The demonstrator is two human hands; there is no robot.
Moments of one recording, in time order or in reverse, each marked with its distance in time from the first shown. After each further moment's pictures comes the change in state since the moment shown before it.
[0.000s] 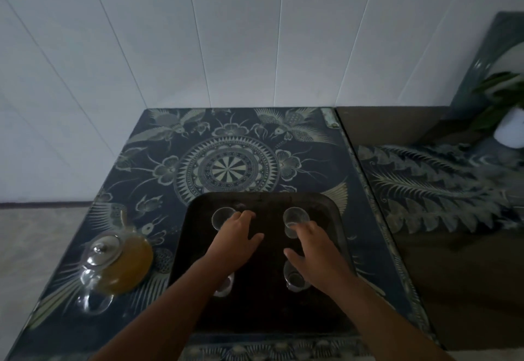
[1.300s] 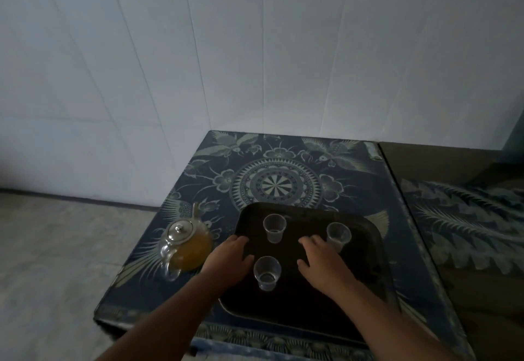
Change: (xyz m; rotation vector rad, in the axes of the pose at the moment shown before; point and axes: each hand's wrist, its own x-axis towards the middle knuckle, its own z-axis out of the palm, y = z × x) left_hand -0.102 -0.088 -0.049 0.159 0.071 -0.114; right_hand -0.004 -0.079 0.030 -0.126 -0.102 -0.077
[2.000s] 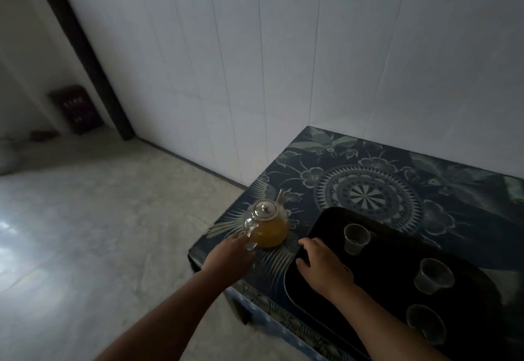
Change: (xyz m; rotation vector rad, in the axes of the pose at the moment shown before) left_hand -0.105 -0.090 -0.029 -0.079 0.186 -0.399; right_hand 0.028 -0.120 0.053 0.164 -0.234 -0.326
